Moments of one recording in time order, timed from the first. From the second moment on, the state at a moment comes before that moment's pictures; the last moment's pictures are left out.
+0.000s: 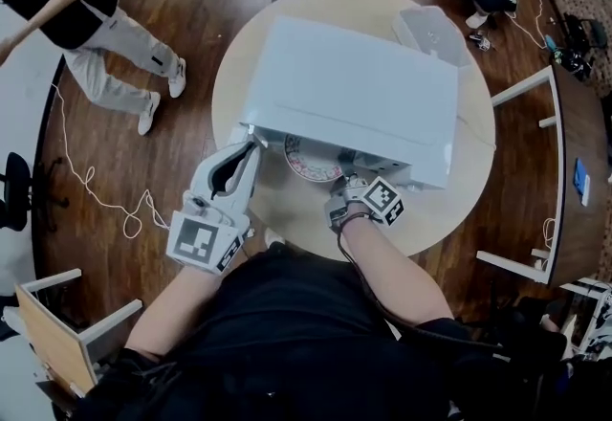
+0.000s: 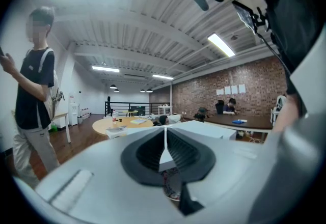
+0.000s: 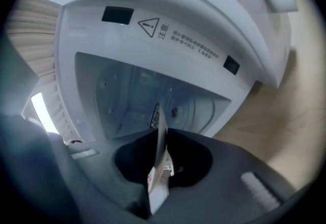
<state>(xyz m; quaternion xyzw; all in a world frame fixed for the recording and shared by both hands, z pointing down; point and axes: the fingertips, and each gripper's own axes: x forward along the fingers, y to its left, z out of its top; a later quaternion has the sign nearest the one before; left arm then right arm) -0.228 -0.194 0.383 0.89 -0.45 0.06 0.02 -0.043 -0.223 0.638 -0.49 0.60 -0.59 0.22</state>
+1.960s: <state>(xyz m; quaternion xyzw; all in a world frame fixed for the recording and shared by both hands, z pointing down) -0.252 -0.184 0.402 0.87 -0.47 0.11 0.04 -0.030 -0.293 0.673 -0.58 0.52 -0.57 0.28</state>
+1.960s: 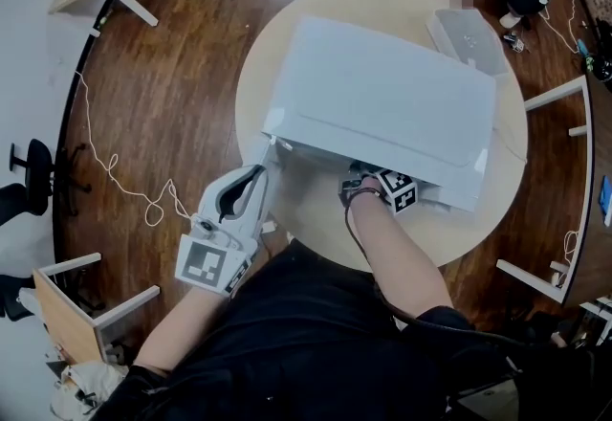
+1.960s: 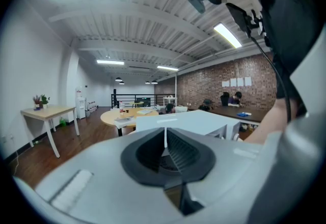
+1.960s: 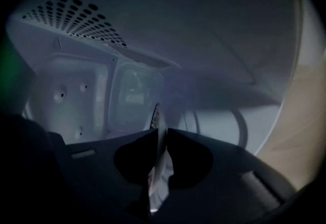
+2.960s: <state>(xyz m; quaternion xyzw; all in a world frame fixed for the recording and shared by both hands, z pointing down) -0.252 -0.179 0.396 0.88 -0.46 0.11 0.03 -0.027 -0.288 0.680 -0.61 0.48 -0.58 0.26</state>
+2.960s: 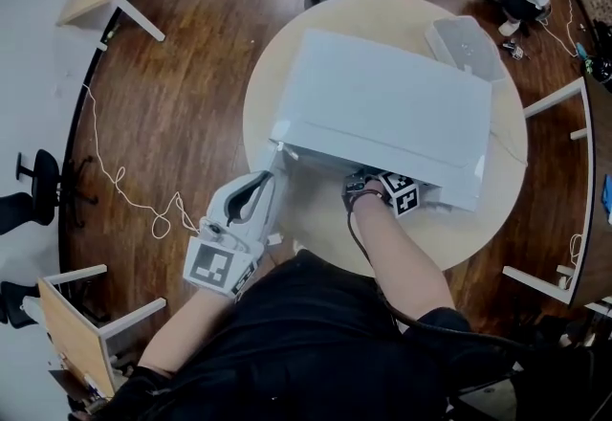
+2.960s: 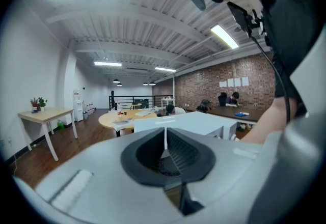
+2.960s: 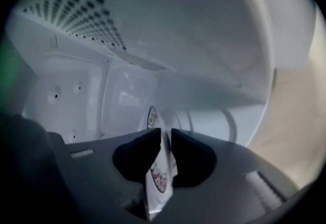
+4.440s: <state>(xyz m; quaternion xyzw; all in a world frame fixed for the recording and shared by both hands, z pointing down) -0.116 -0.166 0.426 0.94 -0.33 0.09 0.05 -0.010 -0.137 0.432 -0.52 0.85 -0.05 -0.05</state>
